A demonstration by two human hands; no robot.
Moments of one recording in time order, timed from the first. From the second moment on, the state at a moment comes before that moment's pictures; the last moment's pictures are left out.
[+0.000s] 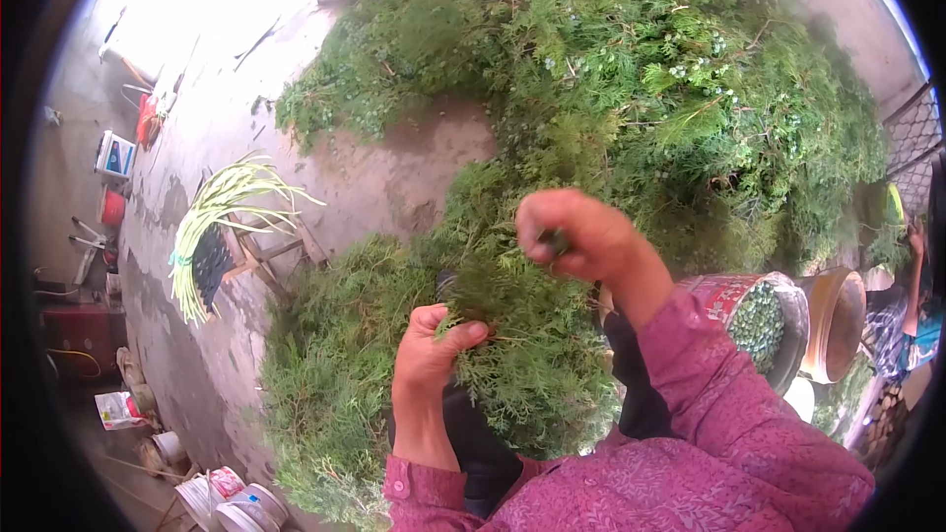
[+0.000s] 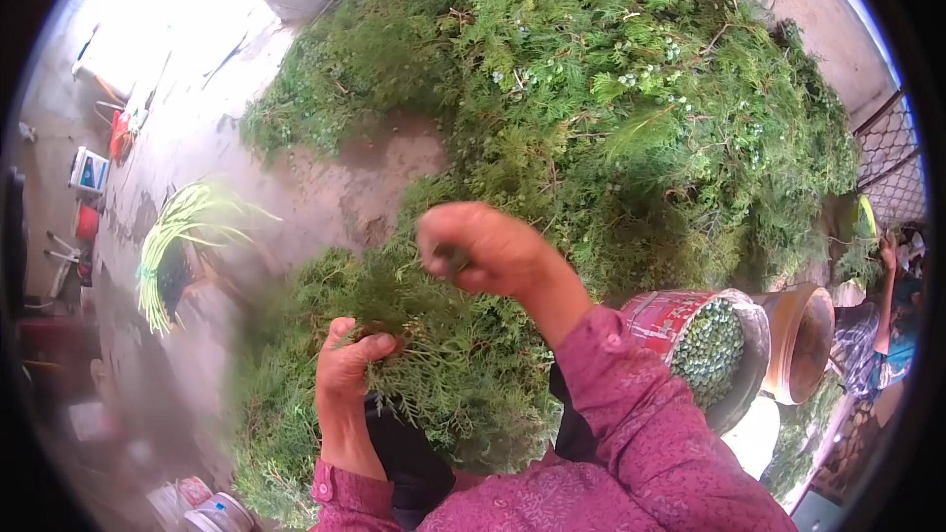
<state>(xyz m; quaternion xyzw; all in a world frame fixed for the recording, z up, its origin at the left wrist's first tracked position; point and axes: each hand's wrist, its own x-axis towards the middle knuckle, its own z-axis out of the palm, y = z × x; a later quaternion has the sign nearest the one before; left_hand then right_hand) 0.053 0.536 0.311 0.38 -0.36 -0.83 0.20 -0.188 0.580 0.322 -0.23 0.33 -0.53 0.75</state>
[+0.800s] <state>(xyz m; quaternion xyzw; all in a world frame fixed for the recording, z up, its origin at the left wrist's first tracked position) 0.033 0.542 0.292 0.43 -0.45 -0.73 0.29 -0.130 0.573 0.306 -0.56 0.61 -0.46 0.33</state>
